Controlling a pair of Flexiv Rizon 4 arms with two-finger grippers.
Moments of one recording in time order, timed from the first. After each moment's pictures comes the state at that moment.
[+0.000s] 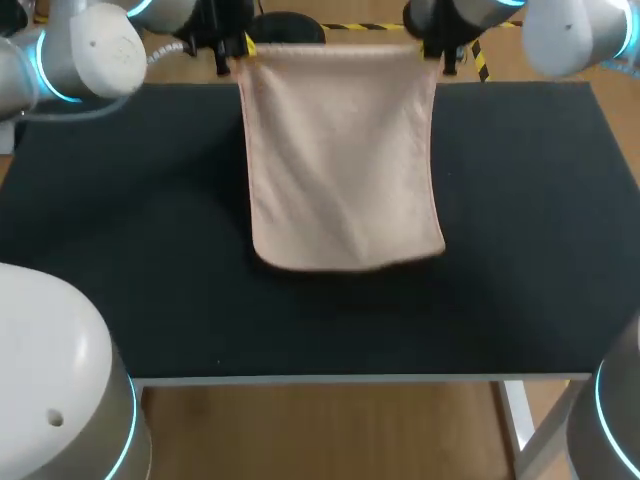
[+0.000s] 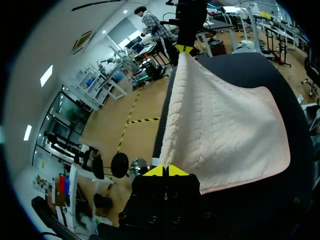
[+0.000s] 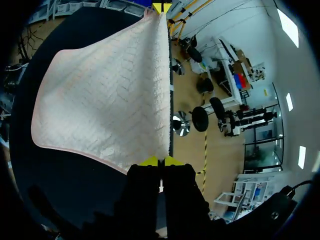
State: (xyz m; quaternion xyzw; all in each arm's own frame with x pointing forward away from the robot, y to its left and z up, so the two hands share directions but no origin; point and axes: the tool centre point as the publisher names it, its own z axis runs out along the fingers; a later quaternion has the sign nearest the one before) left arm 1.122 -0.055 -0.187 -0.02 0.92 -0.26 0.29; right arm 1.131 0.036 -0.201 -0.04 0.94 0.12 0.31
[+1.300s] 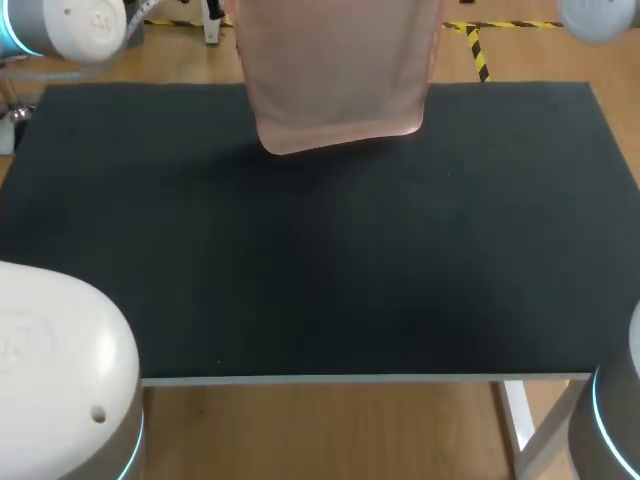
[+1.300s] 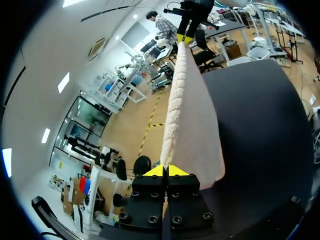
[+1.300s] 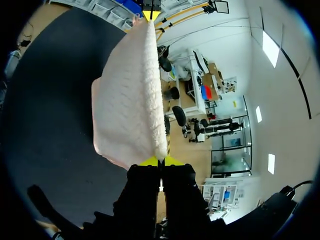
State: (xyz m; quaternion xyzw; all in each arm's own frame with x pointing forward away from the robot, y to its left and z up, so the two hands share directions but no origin) left arm 1.102 -0.057 -0.093 -0.04 0.90 -0.26 0.35; right arm 1.124 0.034 -0.076 -0.06 0.90 0.13 0.42
